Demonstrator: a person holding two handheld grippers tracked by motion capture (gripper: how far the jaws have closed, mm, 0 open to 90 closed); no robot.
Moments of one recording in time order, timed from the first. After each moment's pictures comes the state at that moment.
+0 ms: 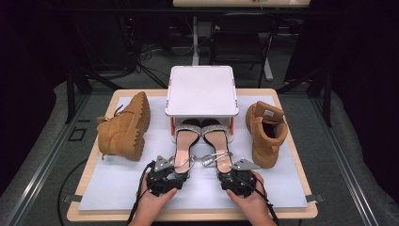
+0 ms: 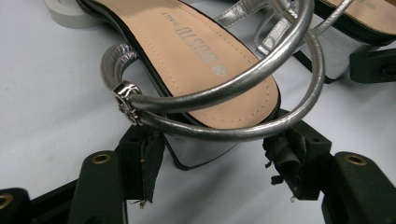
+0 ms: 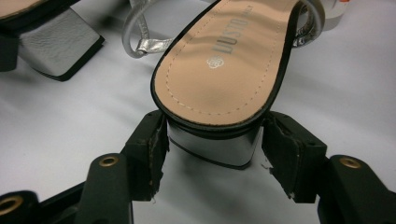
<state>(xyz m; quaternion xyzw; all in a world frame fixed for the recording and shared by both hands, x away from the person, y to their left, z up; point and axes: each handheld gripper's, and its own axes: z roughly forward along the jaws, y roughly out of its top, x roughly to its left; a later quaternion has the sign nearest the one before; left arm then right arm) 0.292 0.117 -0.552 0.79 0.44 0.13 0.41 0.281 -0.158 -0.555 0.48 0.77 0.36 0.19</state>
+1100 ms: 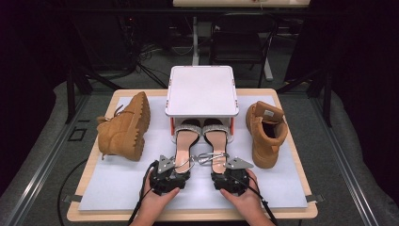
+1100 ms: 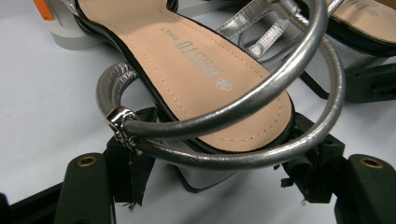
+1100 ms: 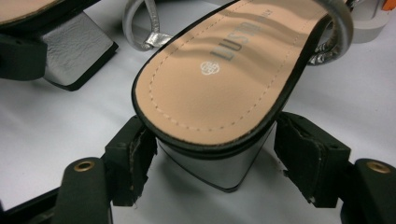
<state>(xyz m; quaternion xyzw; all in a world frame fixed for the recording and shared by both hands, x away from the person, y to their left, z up) 0.297 0.112 -0.559 0.79 0.42 0.16 0.42 0.293 -0.145 -0.565 0.46 0.78 0.38 0.18</state>
